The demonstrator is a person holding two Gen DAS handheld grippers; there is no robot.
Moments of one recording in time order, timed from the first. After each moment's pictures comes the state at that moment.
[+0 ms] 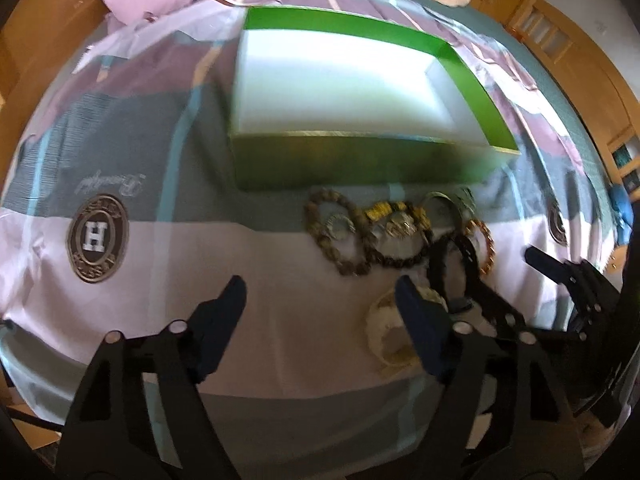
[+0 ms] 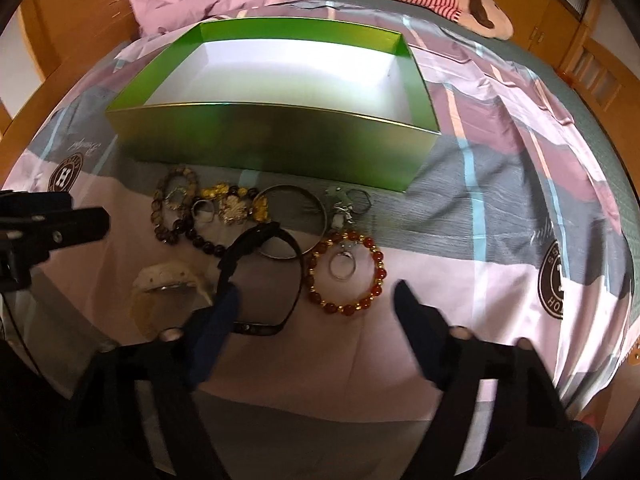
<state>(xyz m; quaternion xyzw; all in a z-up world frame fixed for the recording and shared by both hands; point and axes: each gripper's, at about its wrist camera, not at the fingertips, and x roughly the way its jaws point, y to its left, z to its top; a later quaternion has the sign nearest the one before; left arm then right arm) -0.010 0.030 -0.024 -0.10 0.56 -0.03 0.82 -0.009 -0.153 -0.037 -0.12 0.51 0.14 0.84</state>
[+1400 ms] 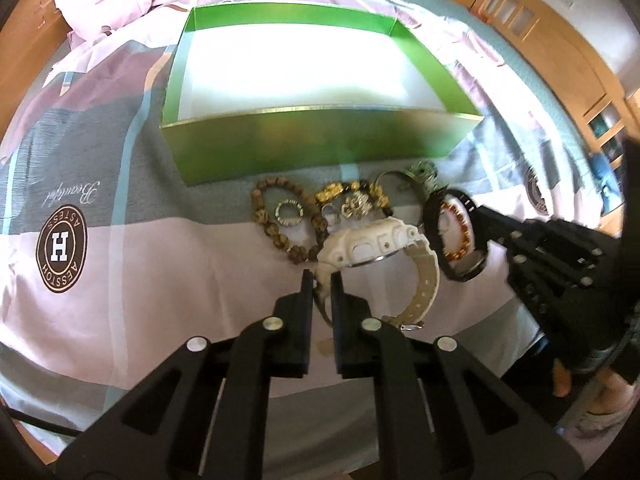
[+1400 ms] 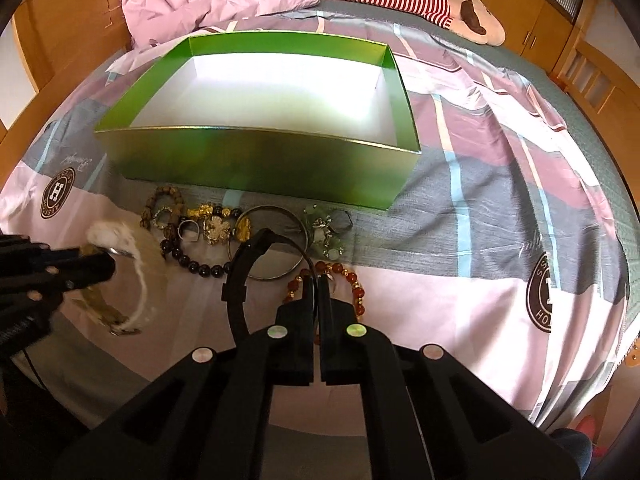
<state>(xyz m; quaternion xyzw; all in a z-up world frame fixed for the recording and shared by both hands) -0.012 -0.001 -0.029 -0.08 0.55 -0.08 0.82 0.002 -0.160 -0.029 -0.12 0.50 0.13 0.85</state>
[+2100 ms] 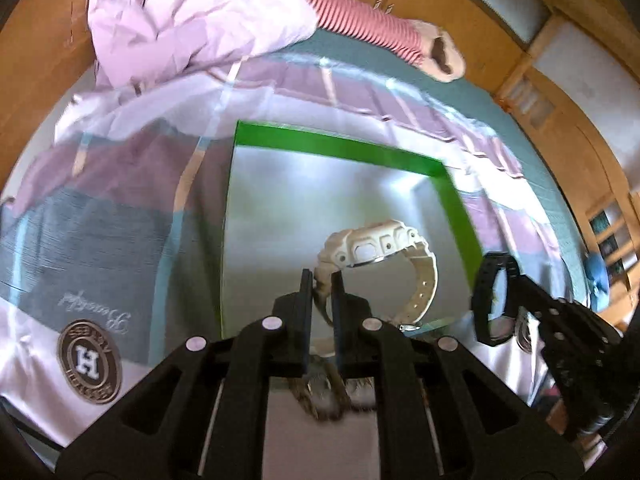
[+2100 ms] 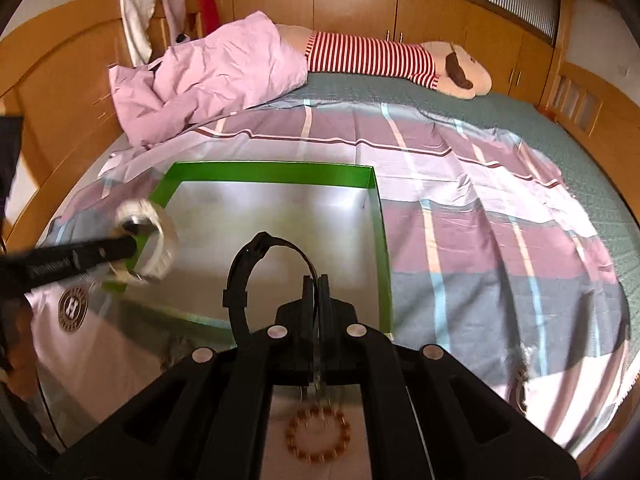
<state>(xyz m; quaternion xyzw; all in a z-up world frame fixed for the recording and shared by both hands) 0.090 0.053 0.016 -0.16 0.47 -0.03 0.86 0.082 -0.153 0.036 -0.06 0.41 0.14 0.90</state>
